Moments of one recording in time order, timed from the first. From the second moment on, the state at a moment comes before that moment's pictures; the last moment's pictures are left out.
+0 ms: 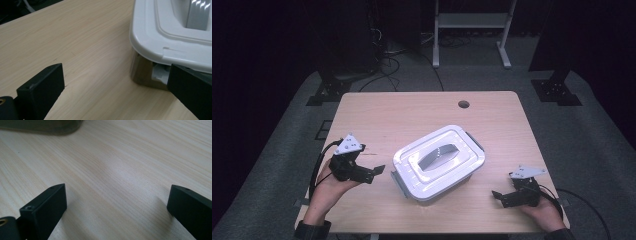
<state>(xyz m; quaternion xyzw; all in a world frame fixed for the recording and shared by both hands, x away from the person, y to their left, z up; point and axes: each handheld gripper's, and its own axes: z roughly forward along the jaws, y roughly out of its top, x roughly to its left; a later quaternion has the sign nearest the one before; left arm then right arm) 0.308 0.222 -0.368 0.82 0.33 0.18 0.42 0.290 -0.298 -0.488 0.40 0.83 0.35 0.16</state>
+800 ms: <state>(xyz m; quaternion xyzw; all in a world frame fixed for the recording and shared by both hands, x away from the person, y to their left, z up) 0.315 0.223 -0.434 0.84 0.34 0.19 0.39 0.290 -0.298 -0.488 0.40 0.83 0.35 0.16</state>
